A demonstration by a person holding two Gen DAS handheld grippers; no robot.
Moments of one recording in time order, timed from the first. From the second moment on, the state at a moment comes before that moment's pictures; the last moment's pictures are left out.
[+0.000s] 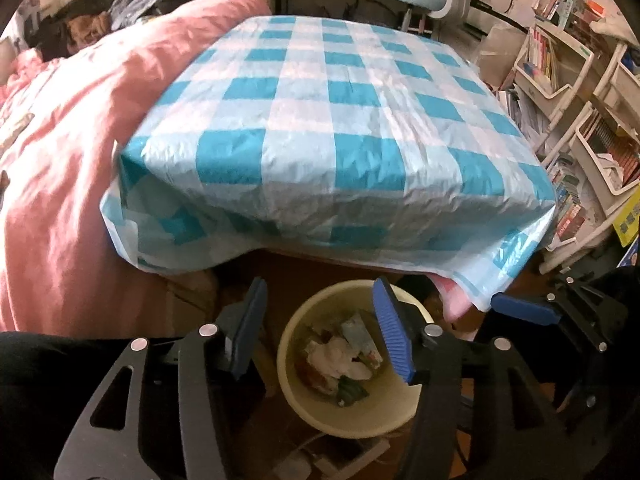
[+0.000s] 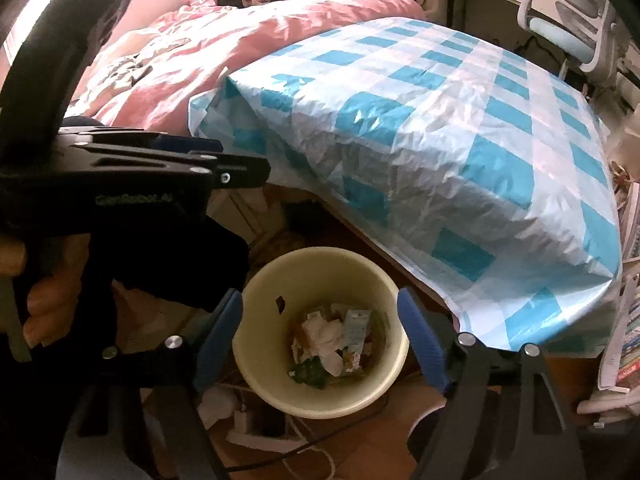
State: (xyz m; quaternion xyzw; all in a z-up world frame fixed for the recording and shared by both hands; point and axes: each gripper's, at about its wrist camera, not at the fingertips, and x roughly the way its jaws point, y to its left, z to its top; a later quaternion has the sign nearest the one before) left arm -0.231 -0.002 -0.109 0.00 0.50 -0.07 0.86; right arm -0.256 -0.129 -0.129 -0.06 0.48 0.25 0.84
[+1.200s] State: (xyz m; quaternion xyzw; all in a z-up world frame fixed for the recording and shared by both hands) left arm -0.206 -0.001 -0.030 -0.01 0.31 0.00 0.95; right arm -0.236 -0.160 -0.055 -0.06 0.25 0.06 0.96
